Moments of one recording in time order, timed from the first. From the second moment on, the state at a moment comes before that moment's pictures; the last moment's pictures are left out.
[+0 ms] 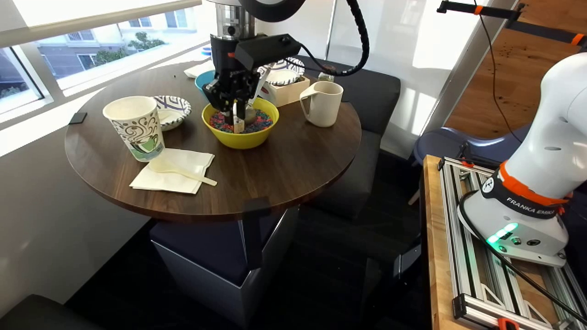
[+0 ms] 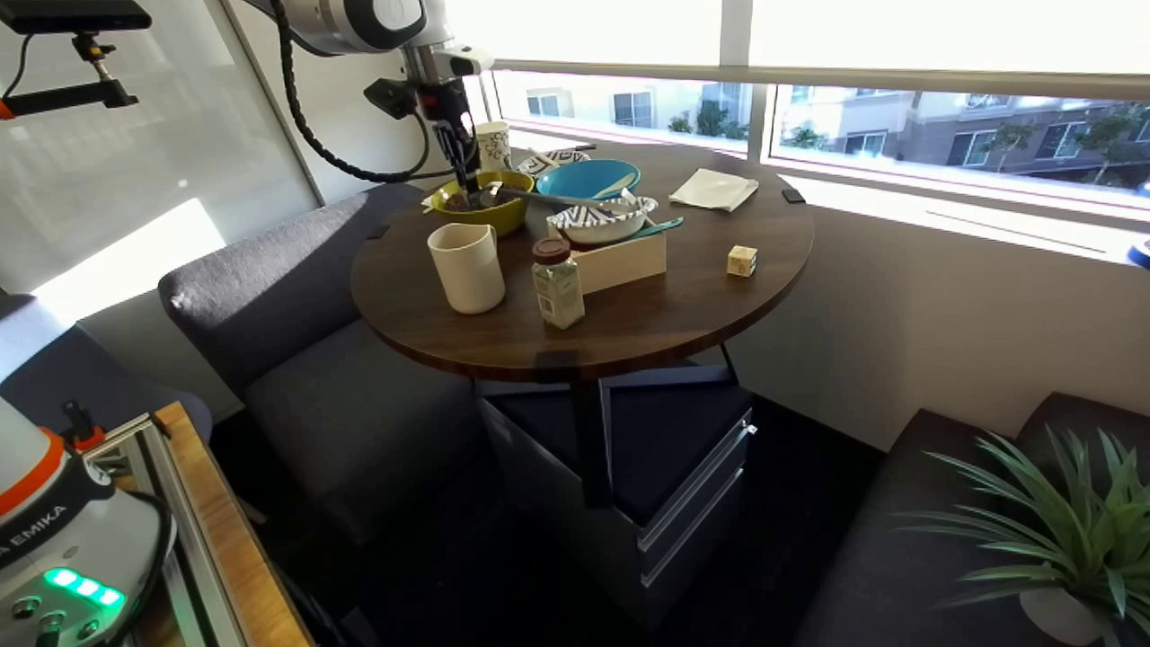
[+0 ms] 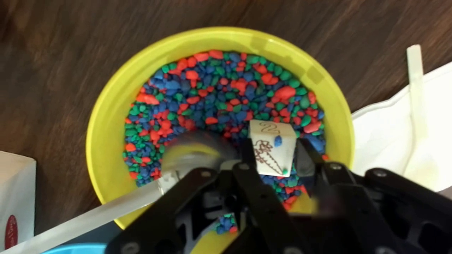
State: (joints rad) arm 0.15 0.34 0.05 -1.83 -0.03 2.23 0.42
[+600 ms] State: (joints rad) arm 0.17 0.34 0.04 -1.83 -0.04 2.23 0.46
